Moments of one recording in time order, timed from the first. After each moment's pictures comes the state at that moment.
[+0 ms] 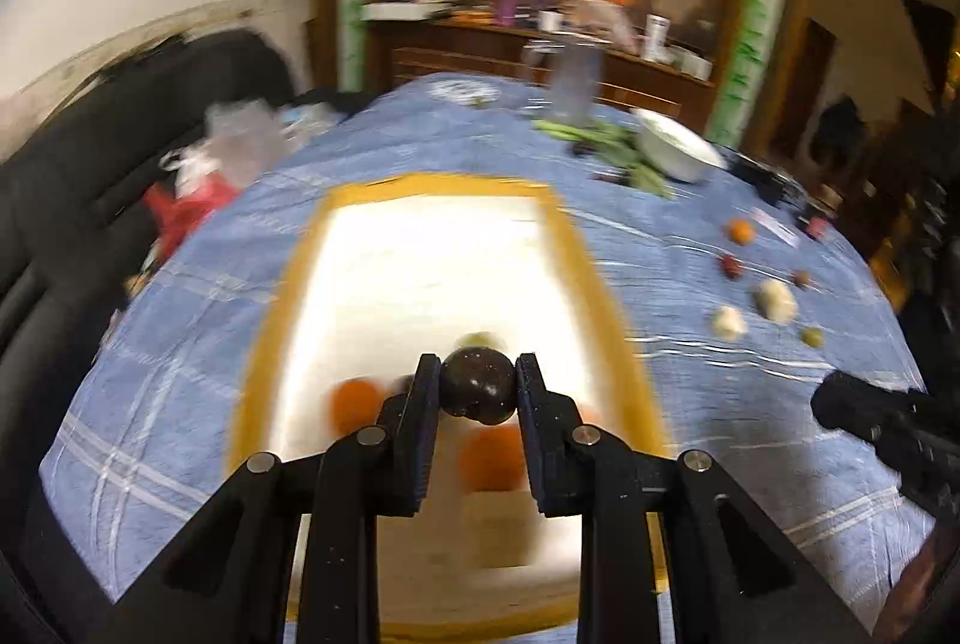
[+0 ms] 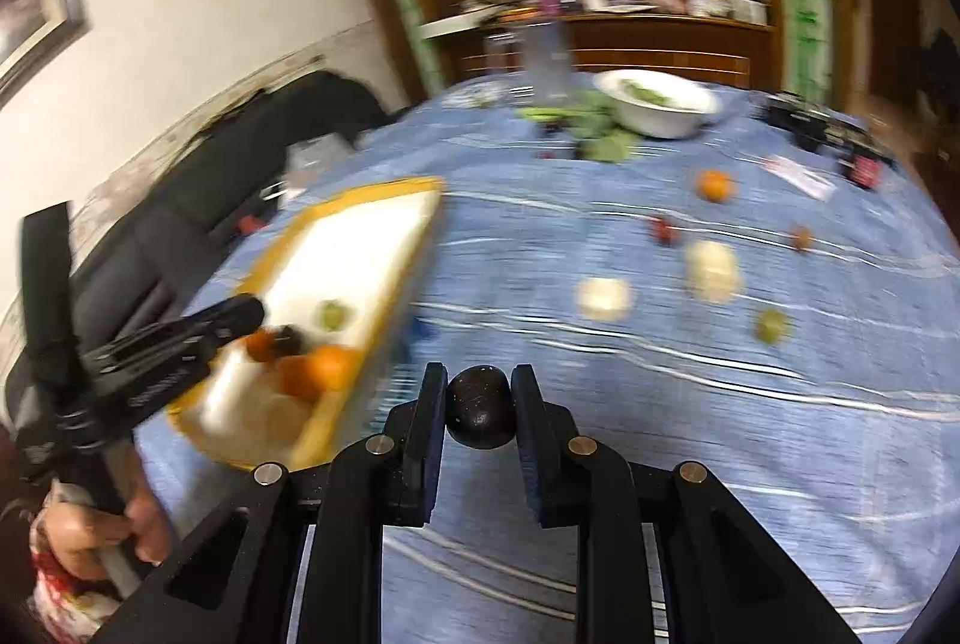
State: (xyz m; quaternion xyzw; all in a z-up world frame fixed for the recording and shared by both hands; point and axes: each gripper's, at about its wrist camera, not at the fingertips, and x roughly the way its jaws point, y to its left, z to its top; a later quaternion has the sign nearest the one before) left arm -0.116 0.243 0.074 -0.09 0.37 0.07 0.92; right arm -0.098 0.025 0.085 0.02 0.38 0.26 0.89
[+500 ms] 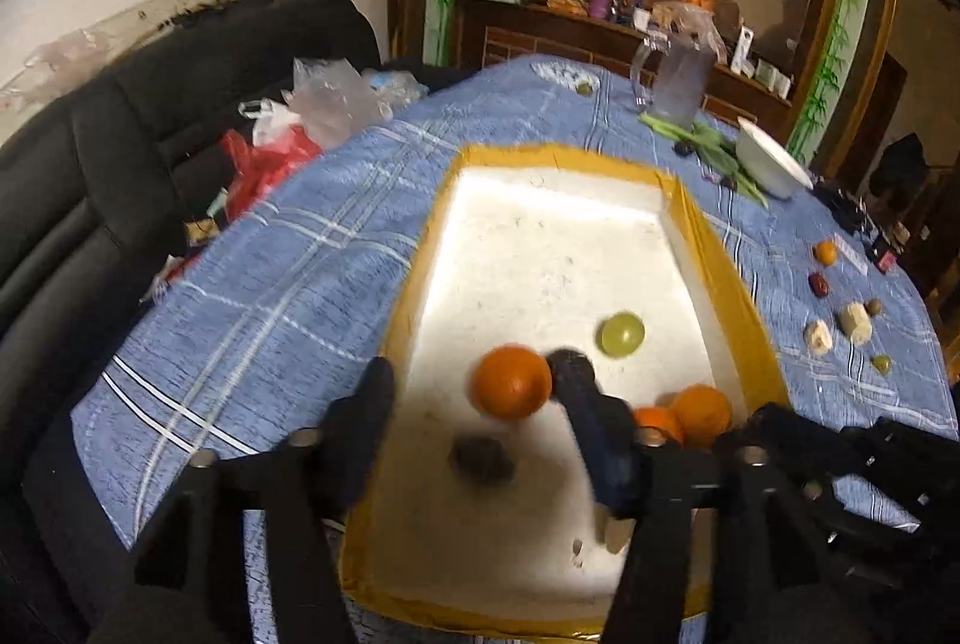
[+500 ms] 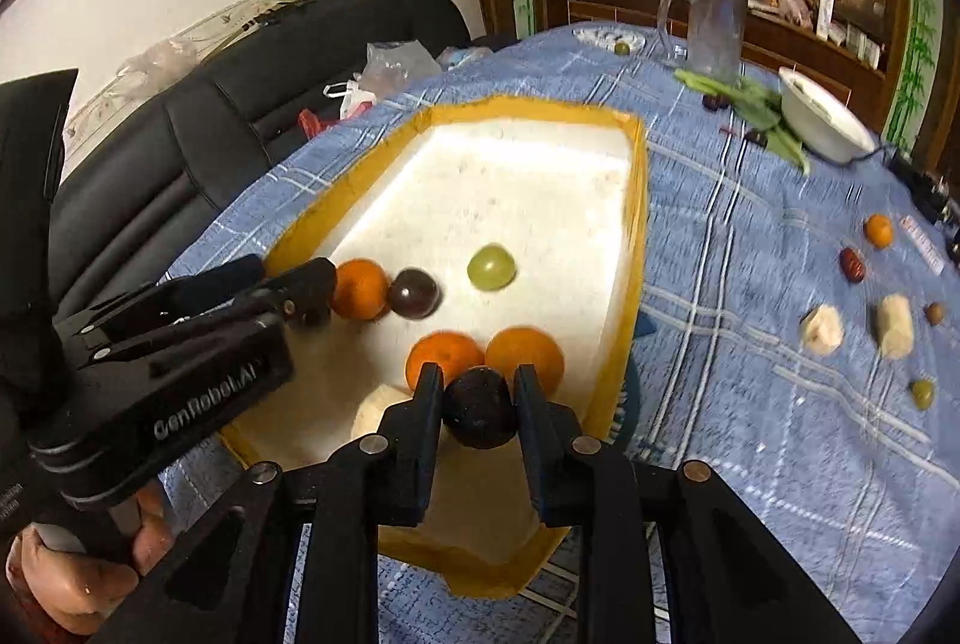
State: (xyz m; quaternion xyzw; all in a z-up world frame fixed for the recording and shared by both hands) left arm -0.130 0.288 0.060 -0.11 0.37 0.14 0.91; right arm -0.100 0.157 0.052 -0.08 0.41 0.30 0.86
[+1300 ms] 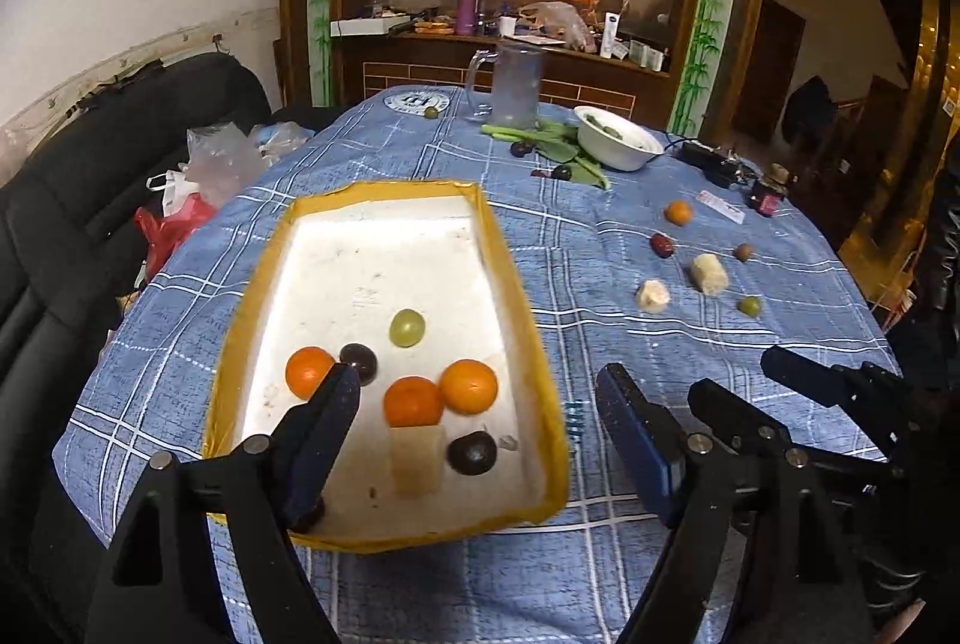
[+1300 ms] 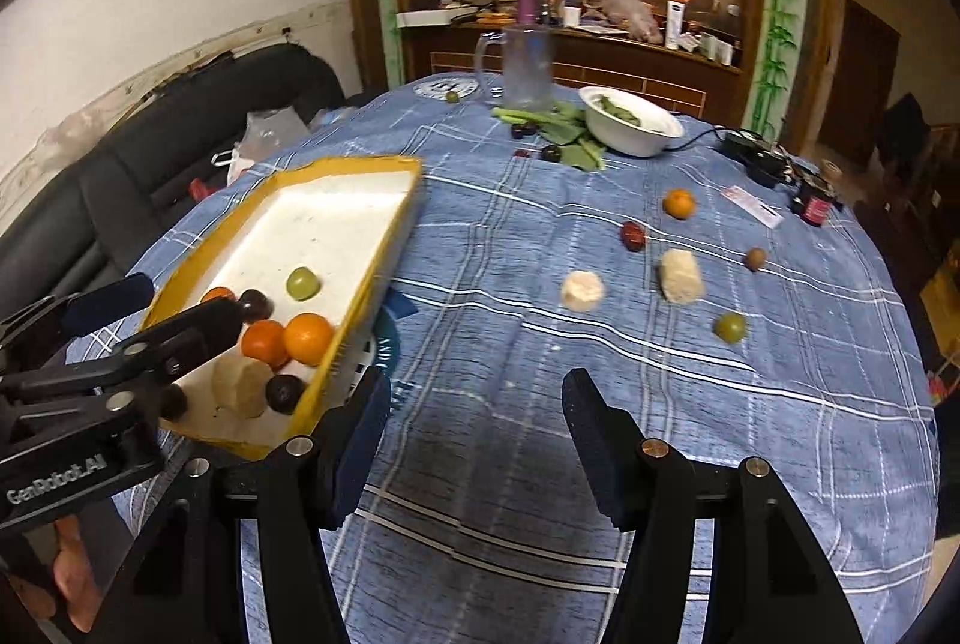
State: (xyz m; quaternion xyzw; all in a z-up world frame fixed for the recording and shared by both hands) left arm -0.154 0.184 0.104 -0.05 0.36 0.02 0.93; right arm -0.128 0.040 0.079 -0.05 0.37 0.17 0.91
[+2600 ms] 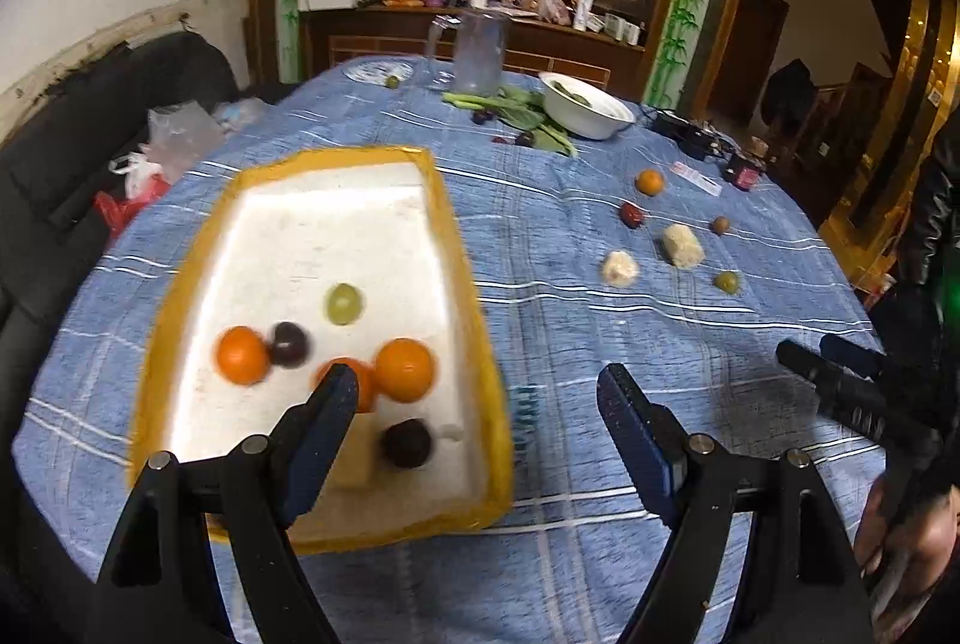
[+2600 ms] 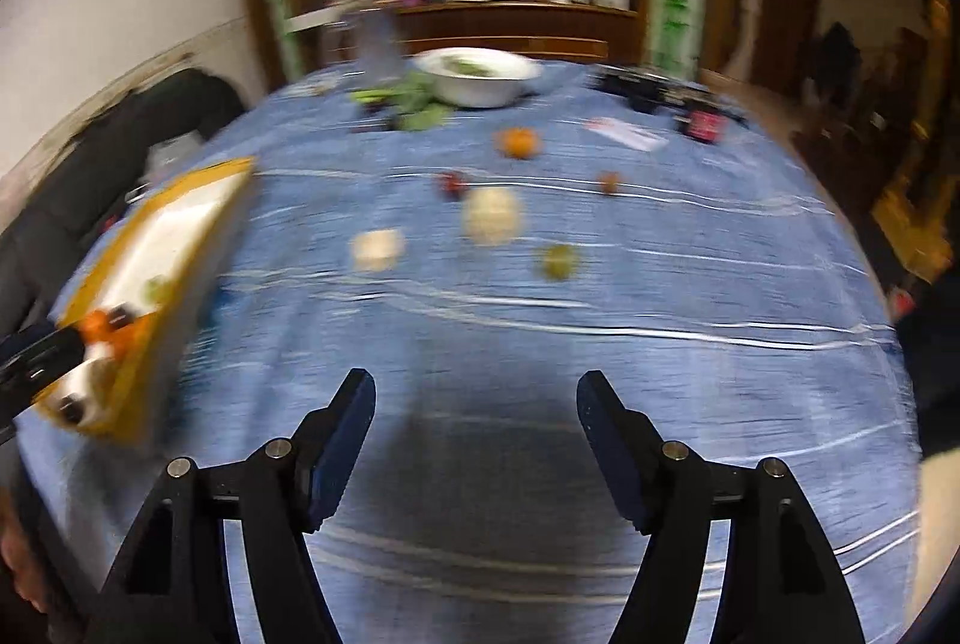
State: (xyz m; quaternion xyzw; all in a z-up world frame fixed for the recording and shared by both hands) left arm -0.132 0.163 0.084 -0.06 0.39 -0.02 0.92; right arm -0.101 -0.080 0.054 0.00 0.40 0.06 0.92
